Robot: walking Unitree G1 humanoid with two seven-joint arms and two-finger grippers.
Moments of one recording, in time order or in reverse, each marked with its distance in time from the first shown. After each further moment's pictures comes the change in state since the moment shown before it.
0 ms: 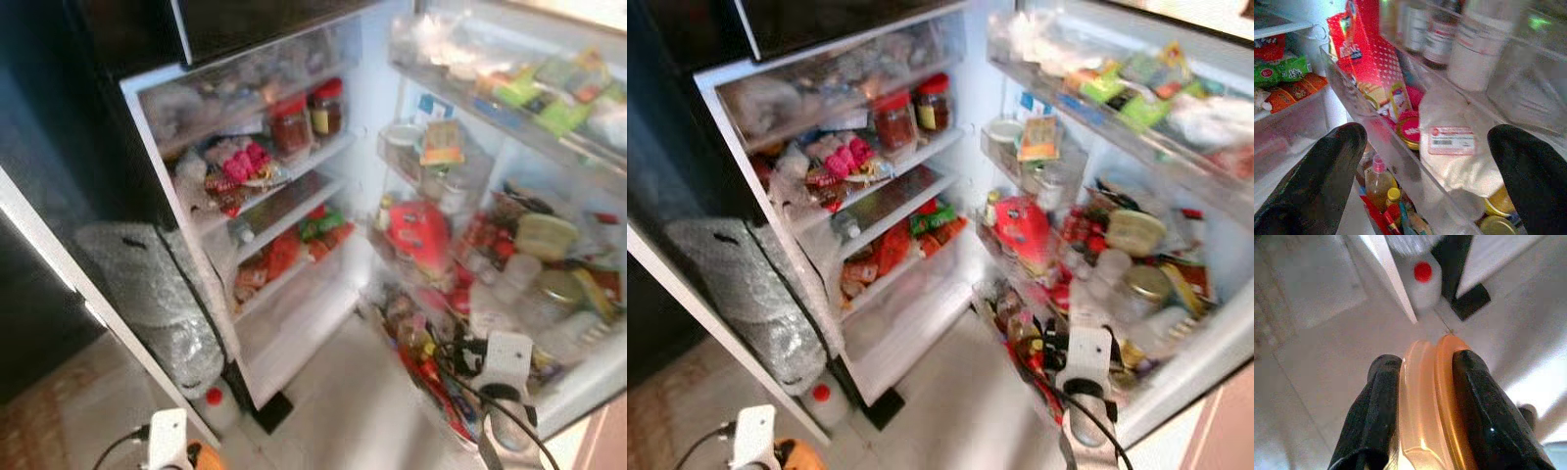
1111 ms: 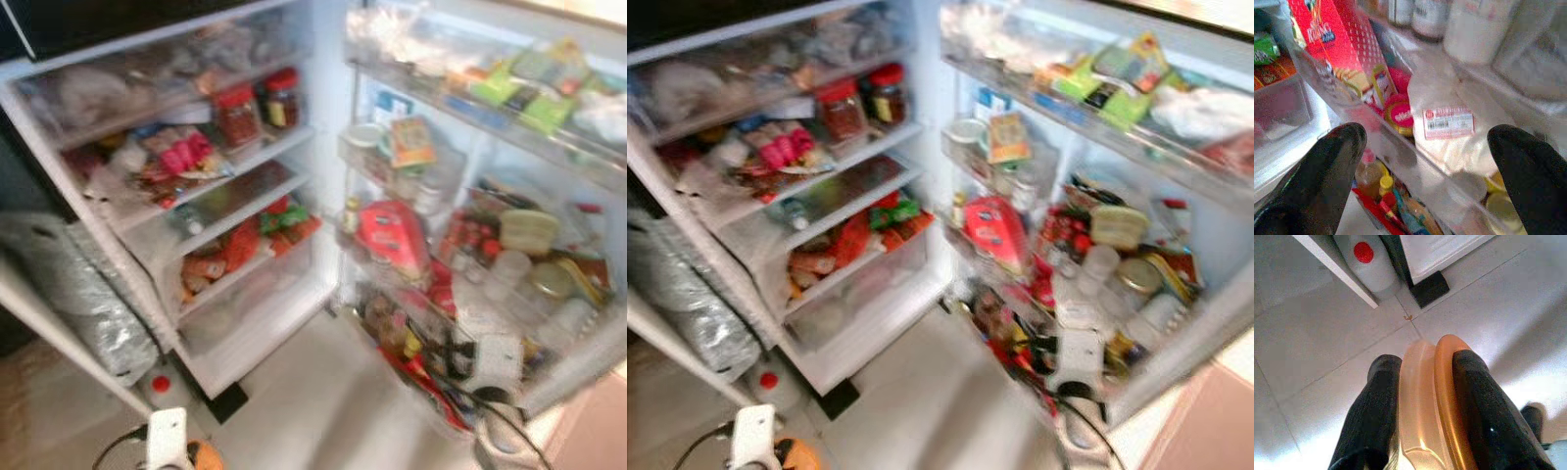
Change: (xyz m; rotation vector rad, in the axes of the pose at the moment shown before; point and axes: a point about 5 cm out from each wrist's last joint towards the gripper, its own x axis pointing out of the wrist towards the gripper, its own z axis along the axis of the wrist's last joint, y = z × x) left arm 0.000 -0.002 0.001 -0.005 -0.013 0.003; right arm -0.002 0.003 -0.008 0.007 0.037 0.035
